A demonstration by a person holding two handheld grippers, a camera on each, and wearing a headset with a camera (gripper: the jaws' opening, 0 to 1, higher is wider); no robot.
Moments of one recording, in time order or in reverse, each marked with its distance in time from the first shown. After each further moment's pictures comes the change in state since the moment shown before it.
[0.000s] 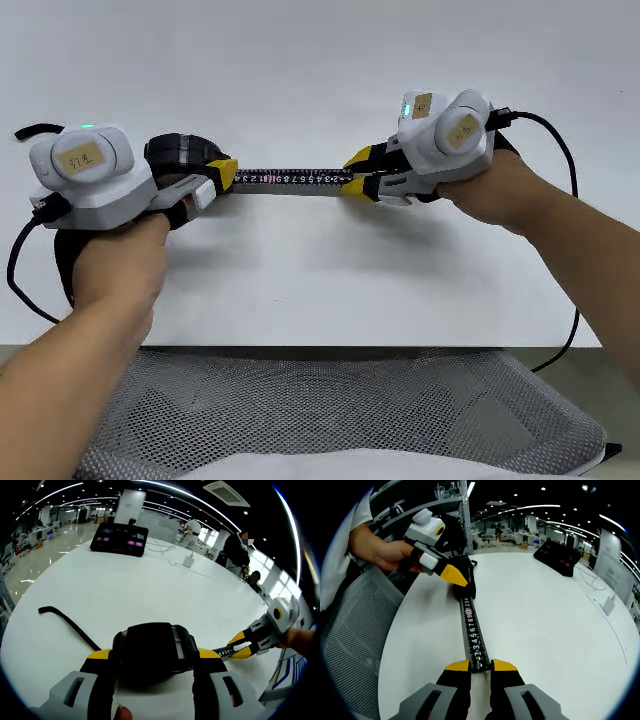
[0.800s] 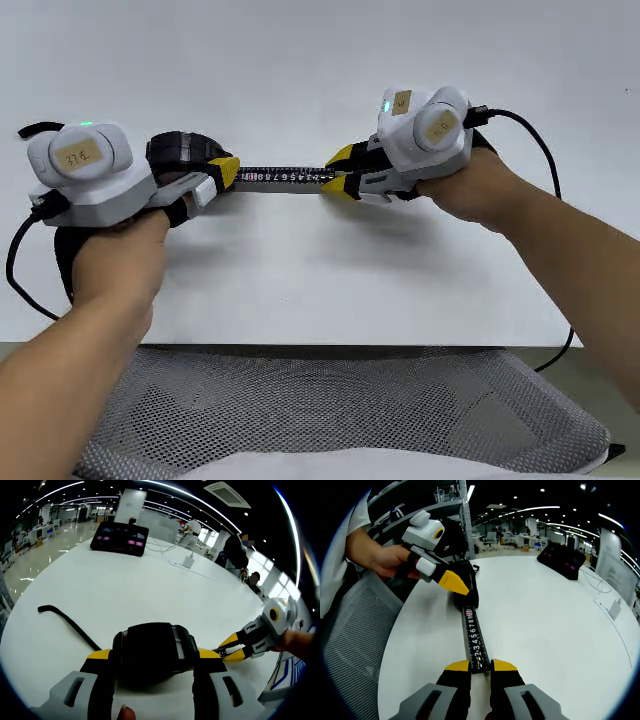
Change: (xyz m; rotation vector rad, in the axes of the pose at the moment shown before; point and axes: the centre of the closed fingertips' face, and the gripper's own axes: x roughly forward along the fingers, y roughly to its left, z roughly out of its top) left arm -0.001 0.000 0.000 -0.012 0.003 -0.009; right arm 0.023 0.001 0.014 0.013 -0.039 0.024
